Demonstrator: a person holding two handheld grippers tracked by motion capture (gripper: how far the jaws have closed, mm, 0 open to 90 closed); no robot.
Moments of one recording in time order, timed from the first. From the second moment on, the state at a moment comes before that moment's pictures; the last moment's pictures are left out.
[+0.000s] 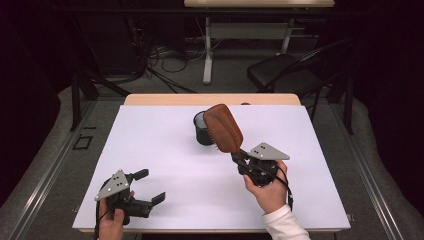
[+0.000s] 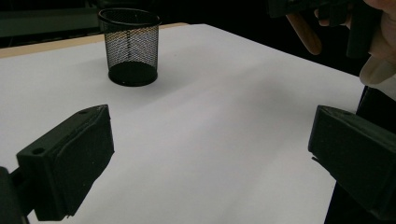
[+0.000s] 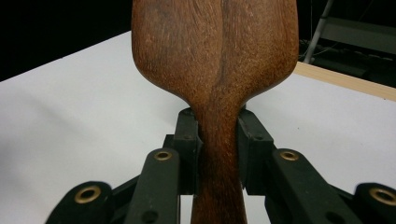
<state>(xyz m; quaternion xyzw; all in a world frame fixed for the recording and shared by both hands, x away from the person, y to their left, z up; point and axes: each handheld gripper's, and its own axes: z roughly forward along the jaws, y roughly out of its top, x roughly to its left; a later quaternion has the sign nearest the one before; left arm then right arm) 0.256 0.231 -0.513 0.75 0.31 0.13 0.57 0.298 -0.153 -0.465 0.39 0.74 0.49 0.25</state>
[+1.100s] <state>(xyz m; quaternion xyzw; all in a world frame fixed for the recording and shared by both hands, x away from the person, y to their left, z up) 0.267 0.237 -0.519 0.72 0.36 0.12 0.58 0.291 -0.147 -0.477 0.36 0.74 0.51 0.25</state>
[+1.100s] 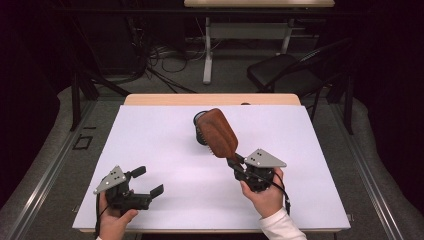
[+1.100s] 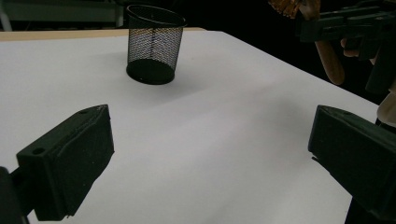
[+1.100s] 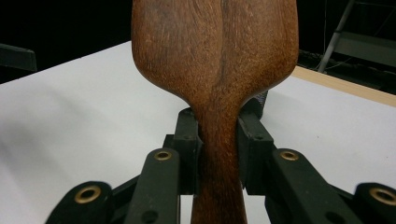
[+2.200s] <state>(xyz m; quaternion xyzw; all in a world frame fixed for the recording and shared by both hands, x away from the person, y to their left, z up) 0.277 0.237 -0.511 0.70 0.39 0.09 0.59 0.289 -0.147 -0.478 0.35 0.74 0.51 0.25</state>
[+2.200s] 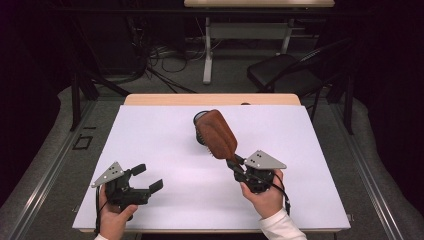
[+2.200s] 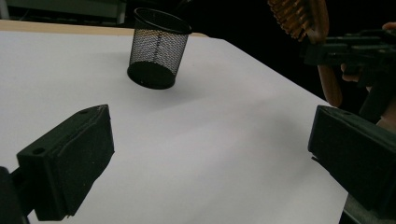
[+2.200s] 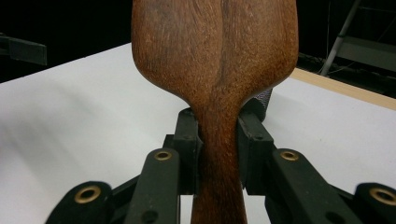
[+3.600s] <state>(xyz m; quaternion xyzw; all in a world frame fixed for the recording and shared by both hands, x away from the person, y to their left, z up) 0.320 0.184 -0.436 0.74 0.34 0.02 0.57 0.286 -0.149 -0.475 0.35 0.74 0.52 0.26</state>
